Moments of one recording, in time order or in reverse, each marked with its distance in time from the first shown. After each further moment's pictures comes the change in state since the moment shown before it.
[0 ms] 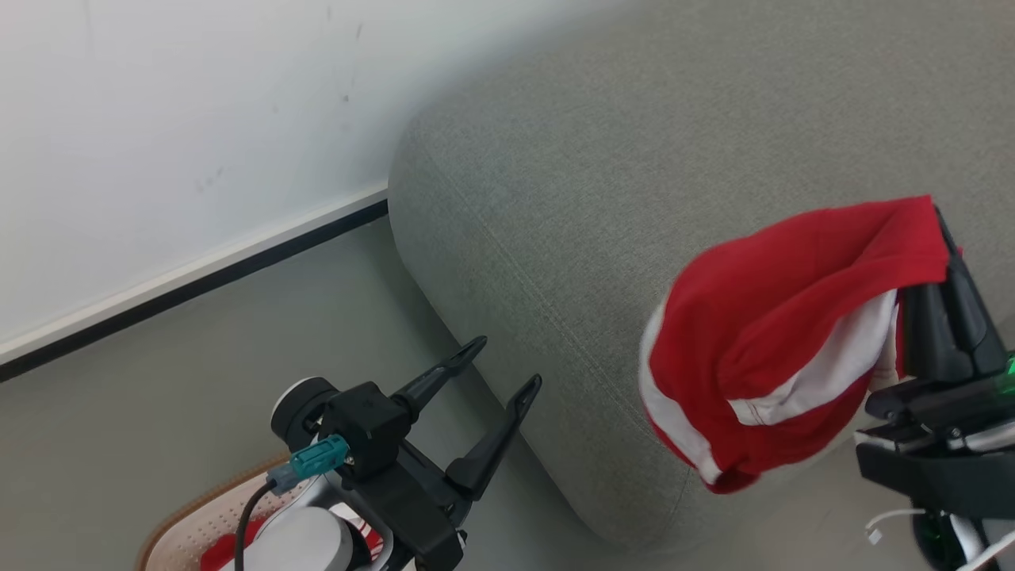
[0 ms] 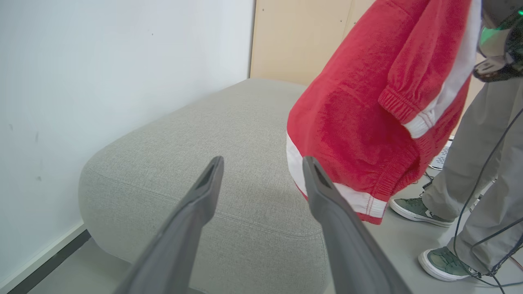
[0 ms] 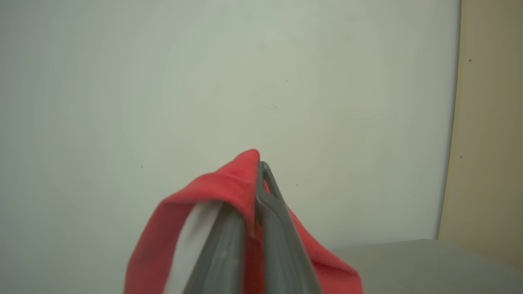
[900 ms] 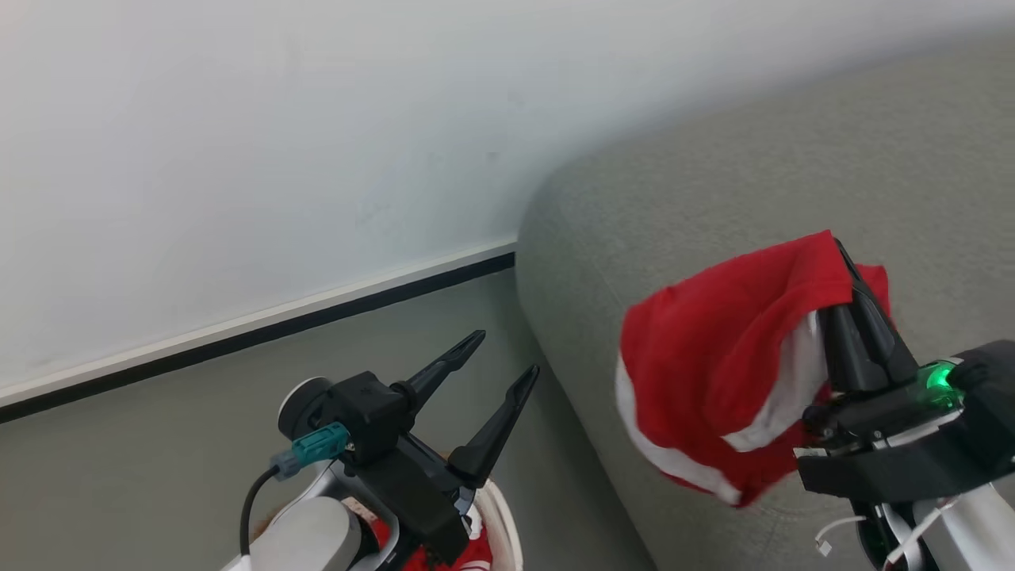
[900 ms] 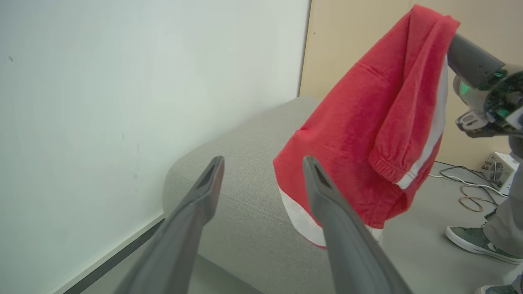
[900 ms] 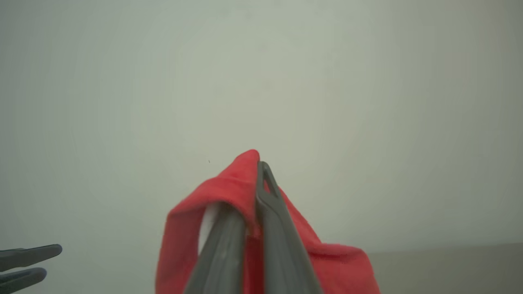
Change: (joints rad) left arm -0.009 -0.047 0.014 0.077 -0.029 -0.016 -0.027; right arm -0.068 0.003 0.122 0.190 0.045 0.017 0.000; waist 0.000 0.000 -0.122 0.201
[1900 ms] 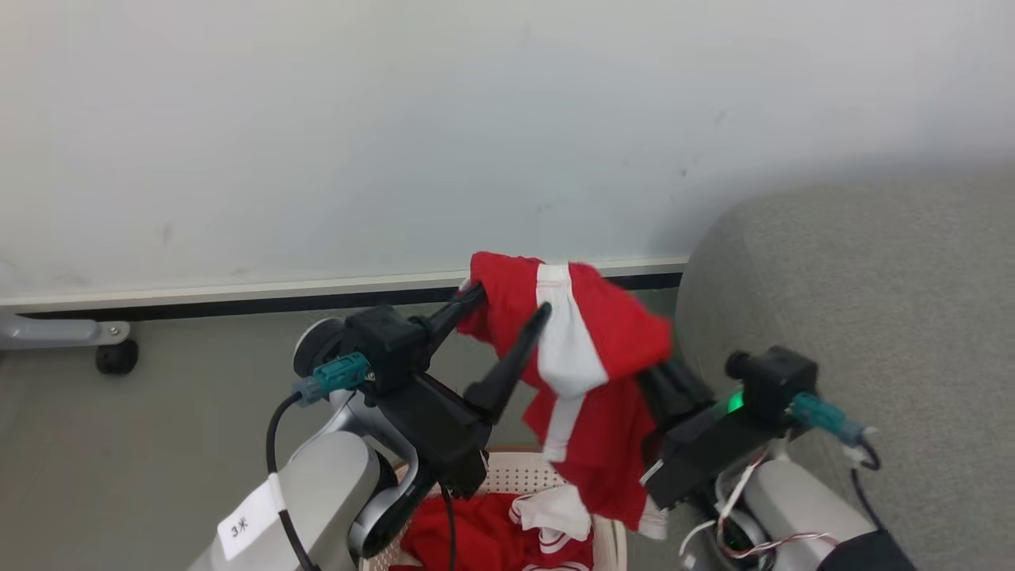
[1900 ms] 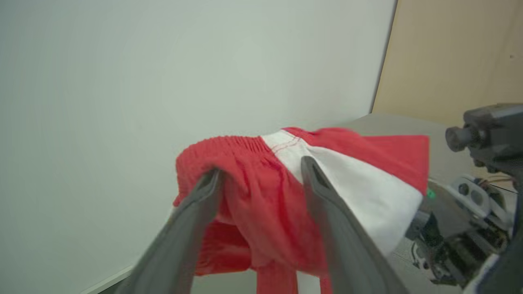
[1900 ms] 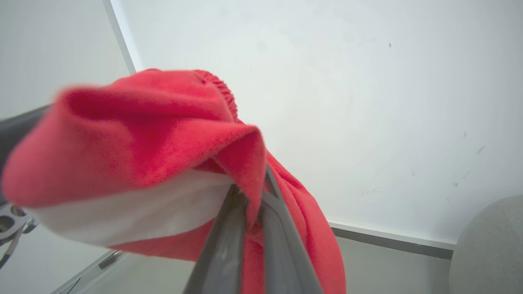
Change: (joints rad) left arm -0.137 -0.083 0.021 0.146 -0.005 -0.034 0.014; right arm -0.228 0.214 0.311 0.544 0.179 0.174 0.007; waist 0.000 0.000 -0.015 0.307
